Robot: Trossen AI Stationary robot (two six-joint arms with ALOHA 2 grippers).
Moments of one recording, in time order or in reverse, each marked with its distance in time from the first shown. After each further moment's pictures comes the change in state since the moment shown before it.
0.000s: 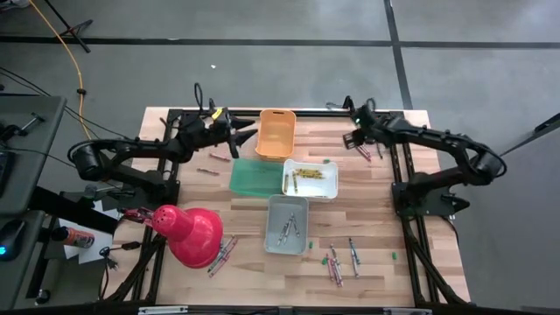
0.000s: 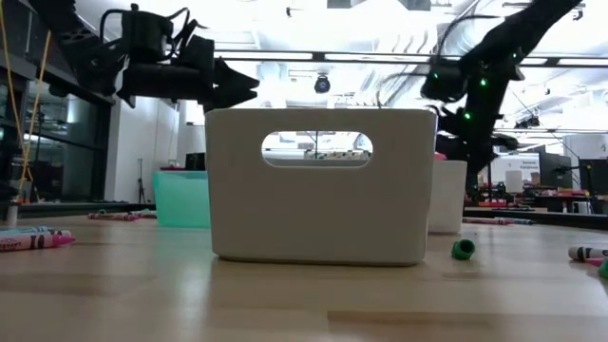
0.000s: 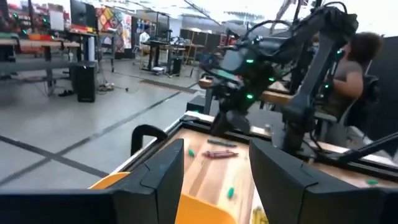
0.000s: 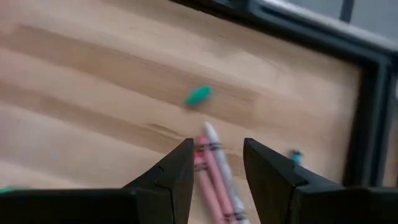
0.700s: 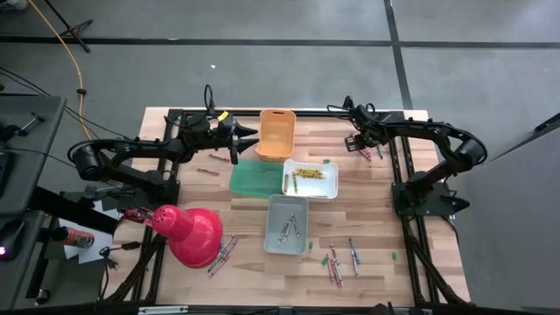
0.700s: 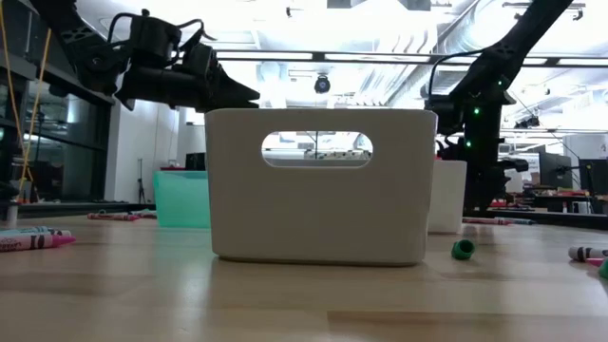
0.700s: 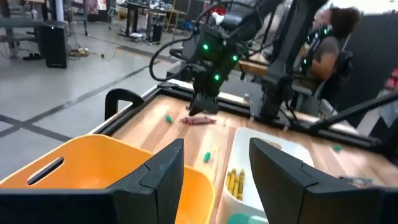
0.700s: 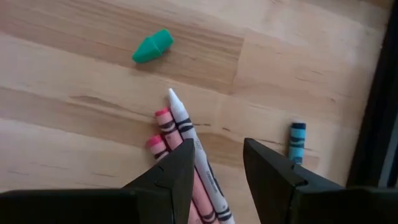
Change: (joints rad) left arm -0.007 0.000 0.007 -0.140 0.086 0.008; right arm -0.094 0.194 0.000 -0.008 -0.033 0.001
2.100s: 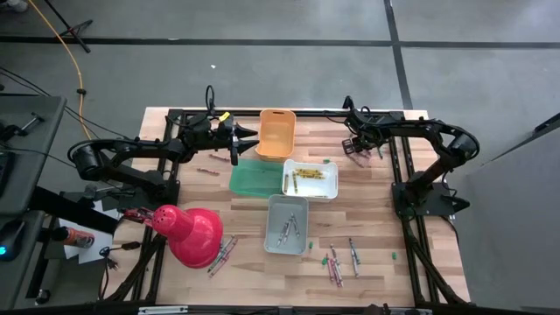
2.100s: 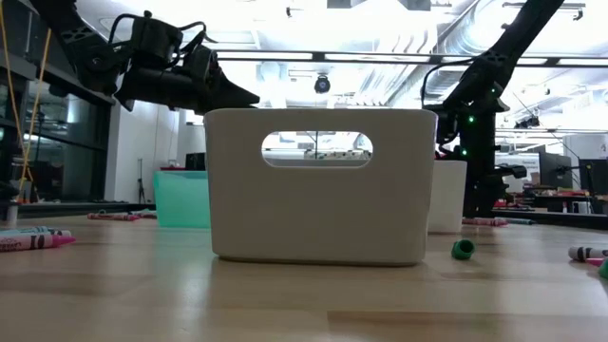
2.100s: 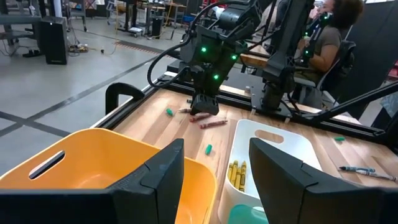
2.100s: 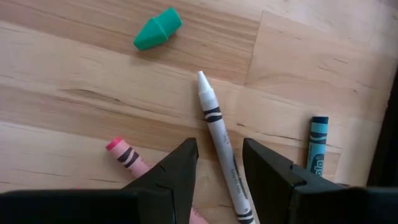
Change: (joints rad) left arm 0.000 0.000 0.000 -0.028 0.001 0.023; right arm 0.035 0.093 0.002 0.016 0.029 0.053
